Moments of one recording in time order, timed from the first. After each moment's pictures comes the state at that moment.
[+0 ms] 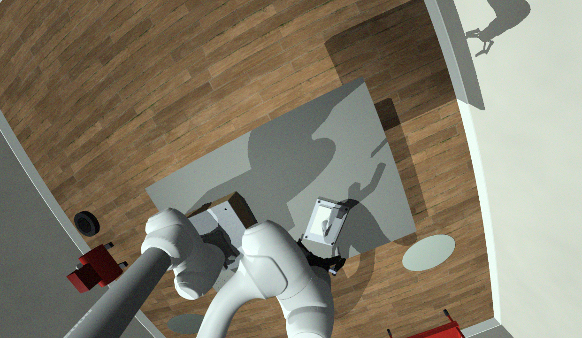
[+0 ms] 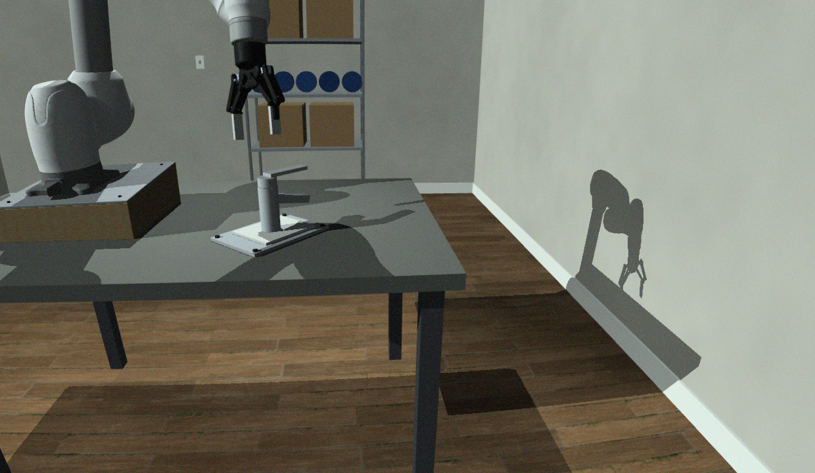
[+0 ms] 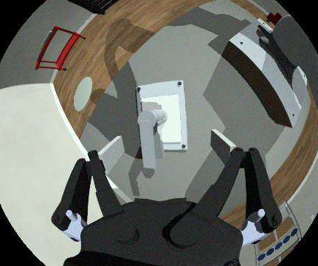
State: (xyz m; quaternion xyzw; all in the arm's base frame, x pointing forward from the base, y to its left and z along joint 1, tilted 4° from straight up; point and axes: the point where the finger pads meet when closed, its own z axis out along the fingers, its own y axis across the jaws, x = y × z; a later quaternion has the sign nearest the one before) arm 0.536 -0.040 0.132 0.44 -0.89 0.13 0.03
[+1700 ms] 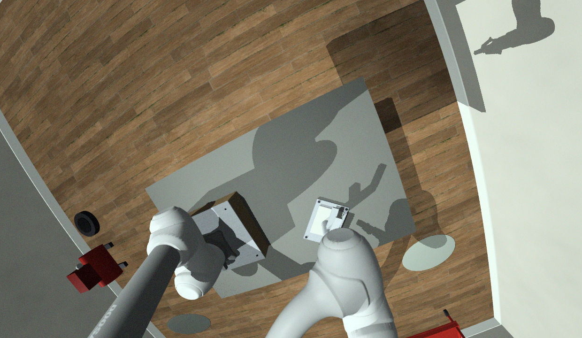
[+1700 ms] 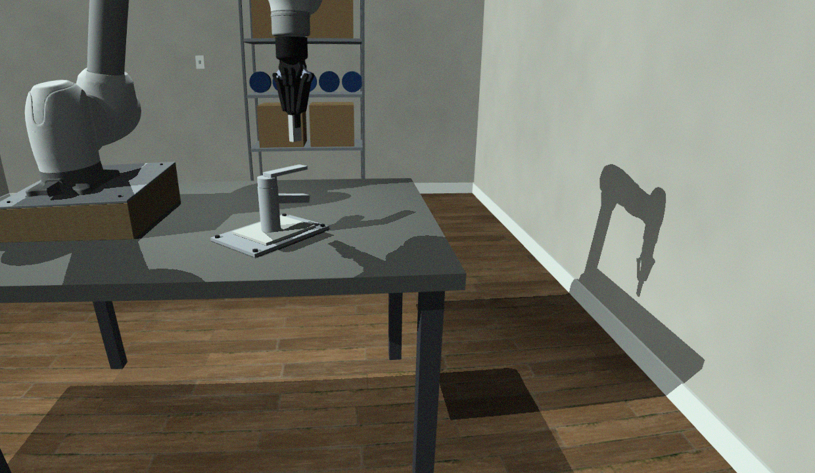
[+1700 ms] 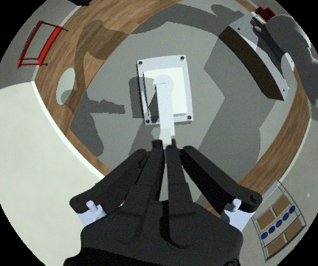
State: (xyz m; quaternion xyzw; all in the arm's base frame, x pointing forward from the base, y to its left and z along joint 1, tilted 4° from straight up) arm 0.630 -0.027 0.141 0.43 -0.90 0.03 0.02
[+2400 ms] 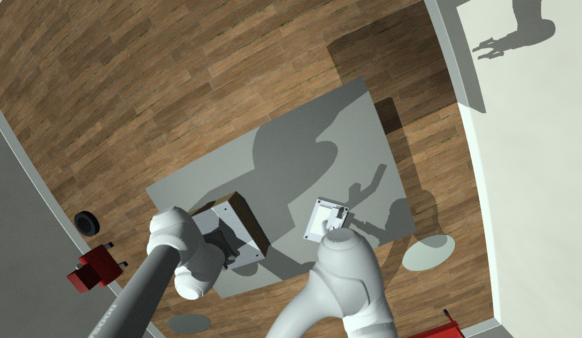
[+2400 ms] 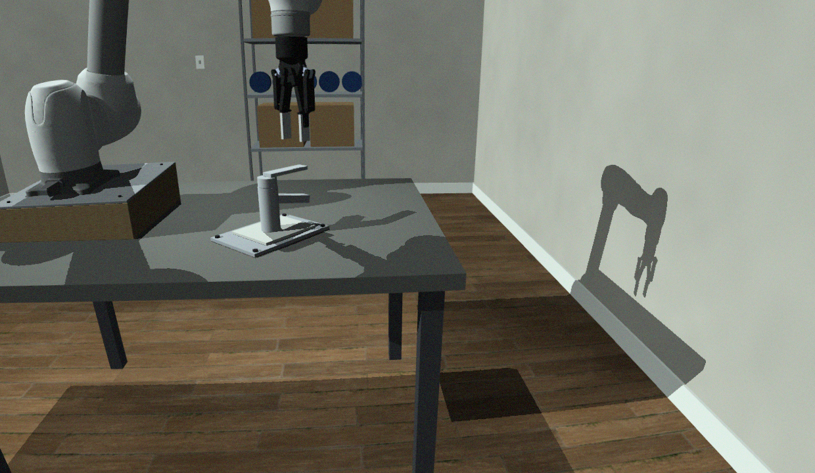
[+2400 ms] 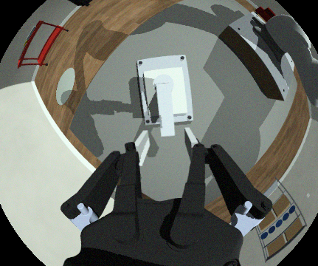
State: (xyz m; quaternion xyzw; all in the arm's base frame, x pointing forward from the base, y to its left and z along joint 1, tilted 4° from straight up) arm 0.630 -0.027 0.141 0.43 -0.90 0.03 0.02
